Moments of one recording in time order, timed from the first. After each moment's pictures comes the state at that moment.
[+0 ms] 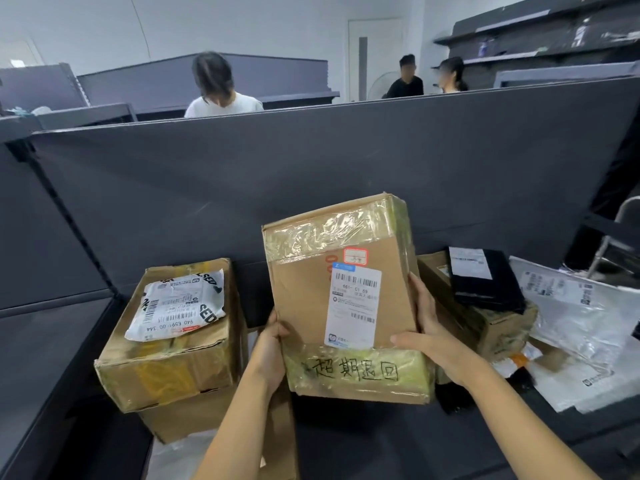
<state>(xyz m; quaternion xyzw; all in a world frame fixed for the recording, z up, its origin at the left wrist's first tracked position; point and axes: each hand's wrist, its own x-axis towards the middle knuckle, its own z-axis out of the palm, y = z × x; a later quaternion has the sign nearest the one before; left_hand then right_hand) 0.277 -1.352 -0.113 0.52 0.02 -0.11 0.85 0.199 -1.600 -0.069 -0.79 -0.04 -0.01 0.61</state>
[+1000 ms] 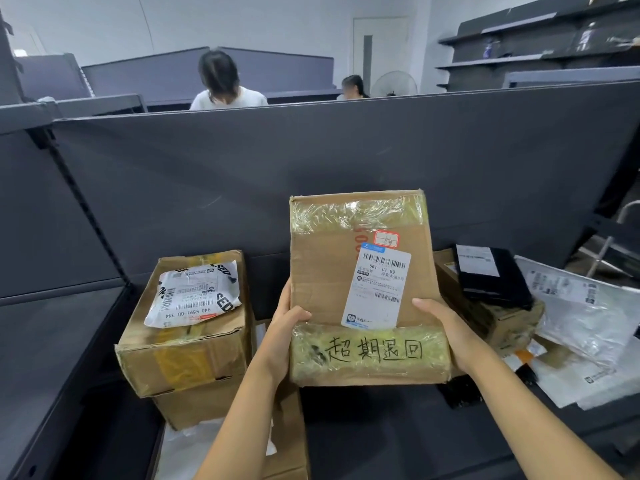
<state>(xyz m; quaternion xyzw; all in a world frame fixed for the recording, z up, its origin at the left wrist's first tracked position) 0.254 -1.338 -0.079 0.67 -0.13 -0.09 0.73 0.204 -1.601 -0.075 -0.65 0.09 0.02 0.76</state>
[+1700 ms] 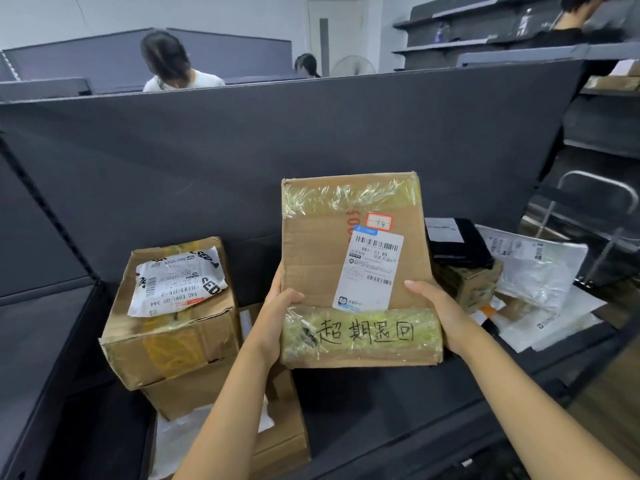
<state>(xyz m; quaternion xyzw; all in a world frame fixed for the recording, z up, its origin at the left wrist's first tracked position) 0.235 -1.334 -0.071 0.67 -0.17 -0.11 0.71 0.163 -1.588 -0.077 -0.64 0.13 -0.02 0.76</state>
